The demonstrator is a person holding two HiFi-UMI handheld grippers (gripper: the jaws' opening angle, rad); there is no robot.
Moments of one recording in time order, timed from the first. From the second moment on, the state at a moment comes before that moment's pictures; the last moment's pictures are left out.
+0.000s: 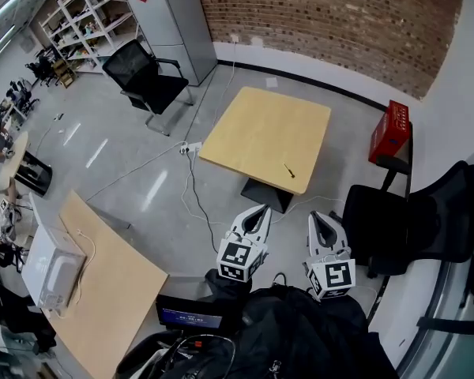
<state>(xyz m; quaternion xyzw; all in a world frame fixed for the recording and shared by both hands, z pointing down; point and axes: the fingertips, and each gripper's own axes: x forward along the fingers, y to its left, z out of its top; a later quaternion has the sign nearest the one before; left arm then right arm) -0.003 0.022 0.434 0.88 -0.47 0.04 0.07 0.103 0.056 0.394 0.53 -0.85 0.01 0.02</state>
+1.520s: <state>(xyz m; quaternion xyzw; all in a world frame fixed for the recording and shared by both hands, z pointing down) -0.045 -0.163 0.461 0.89 -0.44 0.07 0.10 0.046 -0.133 0.425 0.54 -0.84 0.04 0.06</state>
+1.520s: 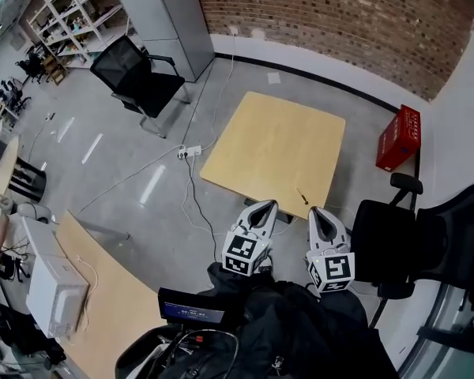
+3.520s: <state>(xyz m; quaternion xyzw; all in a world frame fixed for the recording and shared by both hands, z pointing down) -0.061 -0.228 0.712 0.80 -0.45 0.25 0.30 0.070 -0.236 0.726 0.44 -0.81 0.25 0.29</state>
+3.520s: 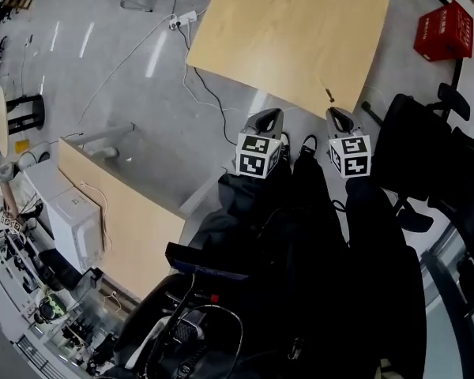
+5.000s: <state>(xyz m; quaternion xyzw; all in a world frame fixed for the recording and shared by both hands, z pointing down) -0.090 -0.208 0.774 0.77 -0.45 0.27 0.37 0.084 -0.289 0.853 0.40 -0.76 0.28 0.43</state>
